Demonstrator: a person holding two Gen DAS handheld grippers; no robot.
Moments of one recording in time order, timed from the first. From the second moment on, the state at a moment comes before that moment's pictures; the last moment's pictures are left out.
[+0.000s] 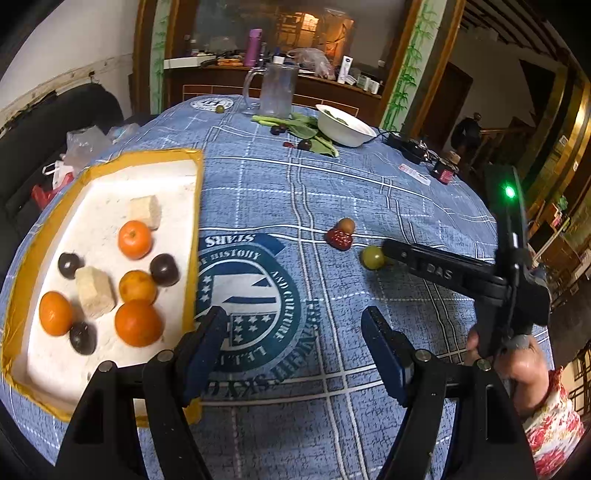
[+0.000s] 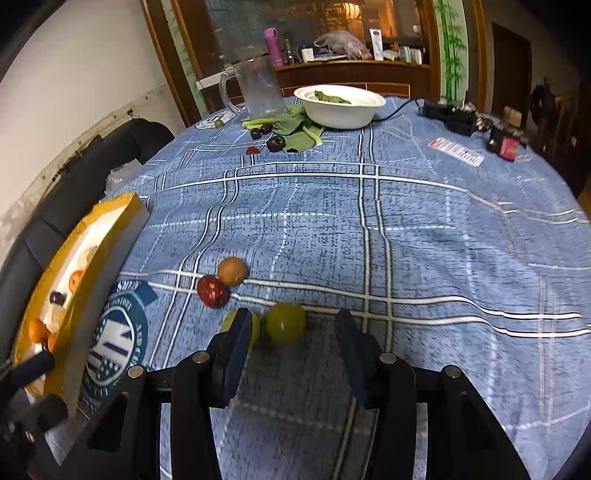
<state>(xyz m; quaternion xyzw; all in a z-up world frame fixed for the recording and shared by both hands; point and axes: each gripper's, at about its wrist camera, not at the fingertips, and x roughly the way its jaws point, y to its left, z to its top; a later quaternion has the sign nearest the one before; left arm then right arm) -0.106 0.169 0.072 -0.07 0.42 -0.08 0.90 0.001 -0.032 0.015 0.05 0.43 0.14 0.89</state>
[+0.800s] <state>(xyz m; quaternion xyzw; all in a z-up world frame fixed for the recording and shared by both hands) -0.045 0.103 0.049 -0.02 0.42 -0.14 0.89 0.015 -0.075 0.012 0.19 0.42 0.21 0.86</state>
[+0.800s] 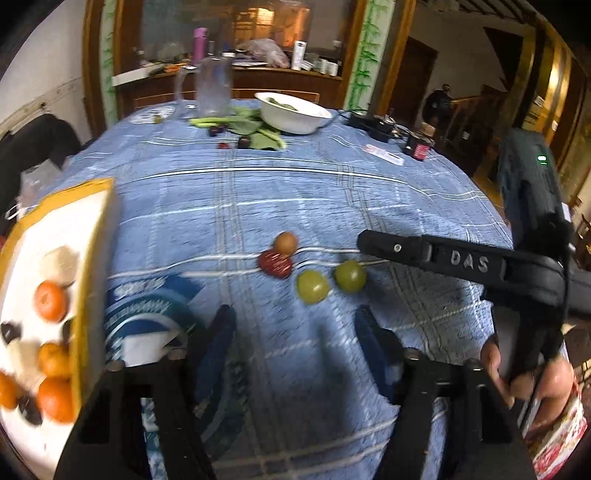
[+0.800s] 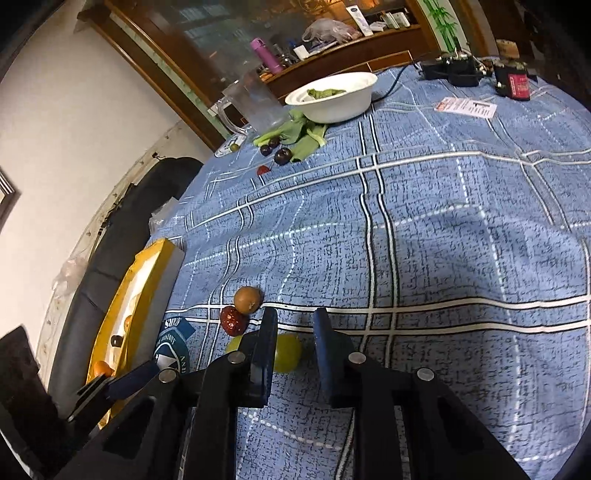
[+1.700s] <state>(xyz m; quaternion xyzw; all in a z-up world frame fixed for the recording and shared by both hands) -0.042 0.111 0.038 -0.01 0.44 -0.17 0.88 0.010 -0.045 0.012 0.12 0.43 0.25 0.86</state>
